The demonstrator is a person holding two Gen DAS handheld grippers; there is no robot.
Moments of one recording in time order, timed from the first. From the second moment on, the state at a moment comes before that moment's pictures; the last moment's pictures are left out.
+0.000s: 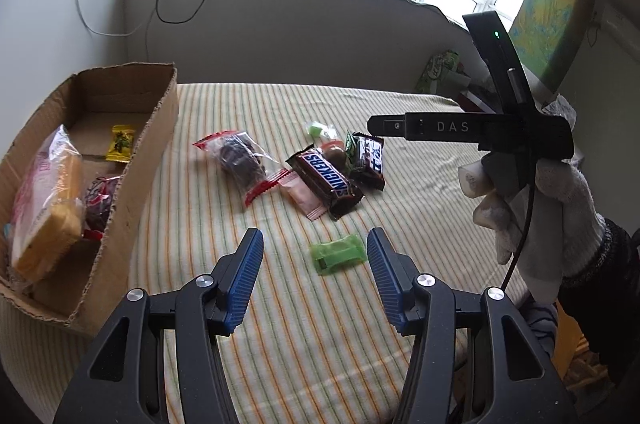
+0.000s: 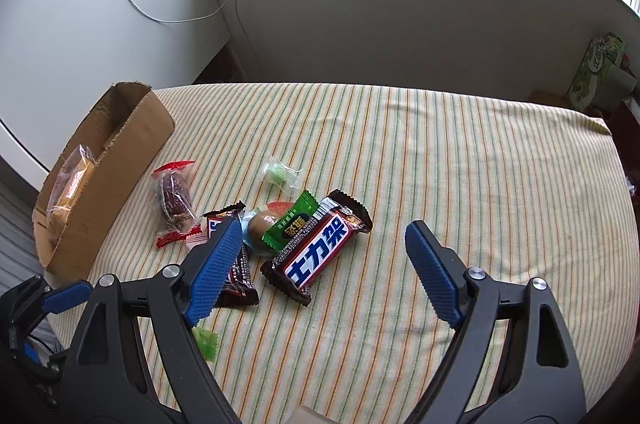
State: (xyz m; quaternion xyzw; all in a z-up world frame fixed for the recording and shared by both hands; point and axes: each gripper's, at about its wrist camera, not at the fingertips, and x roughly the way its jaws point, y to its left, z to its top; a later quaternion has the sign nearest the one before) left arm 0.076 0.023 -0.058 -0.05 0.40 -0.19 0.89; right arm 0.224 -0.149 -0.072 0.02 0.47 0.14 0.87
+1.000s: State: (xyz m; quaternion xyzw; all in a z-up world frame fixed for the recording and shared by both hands) left arm 0.113 -0.039 -0.106 0.07 0.47 -0.24 0.85; right arm 0.248 -0.144 -0.105 0.05 0.52 0.14 0.84
